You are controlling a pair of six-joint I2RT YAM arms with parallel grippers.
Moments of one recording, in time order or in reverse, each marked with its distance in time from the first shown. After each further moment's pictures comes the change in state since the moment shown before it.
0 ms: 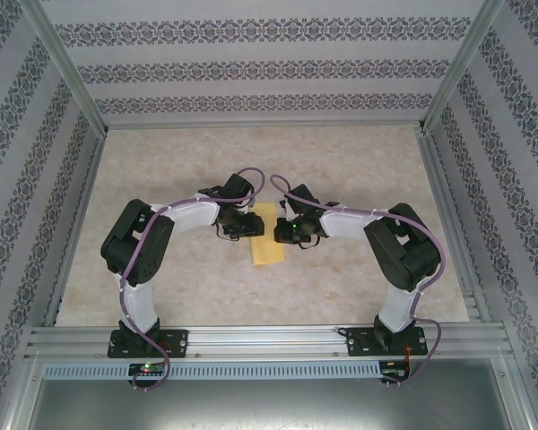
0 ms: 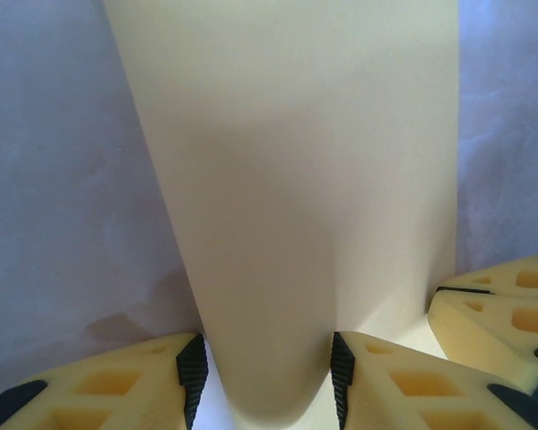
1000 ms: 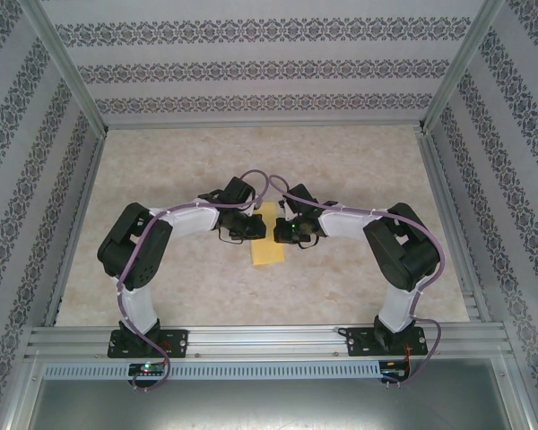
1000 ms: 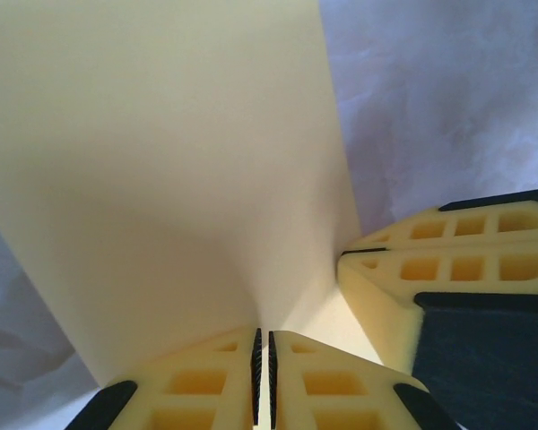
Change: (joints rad) left arm -0.015 -0.039 -0.061 0.110 0.097 0.040; right arm 0.013 0.005 0.018 -0.026 0.022 -0.008
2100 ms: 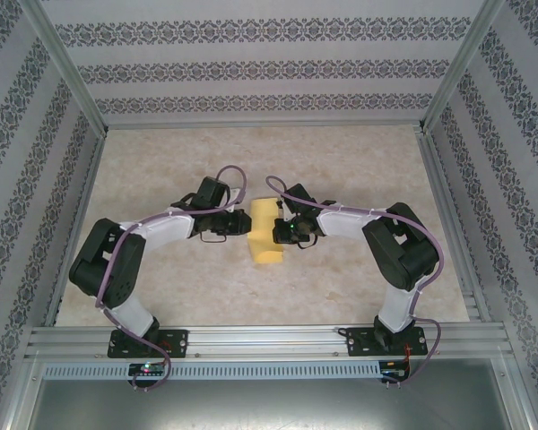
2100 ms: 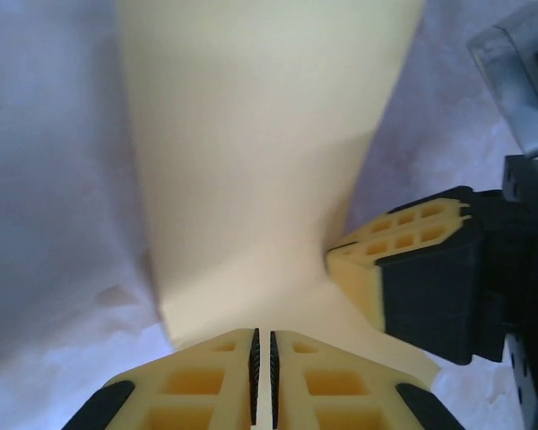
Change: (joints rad) left arm 0.095 -0.185 -0.191 0.187 0.066 0.071; right arm 0.007 0.006 0.017 -0.026 0.002 -0.026
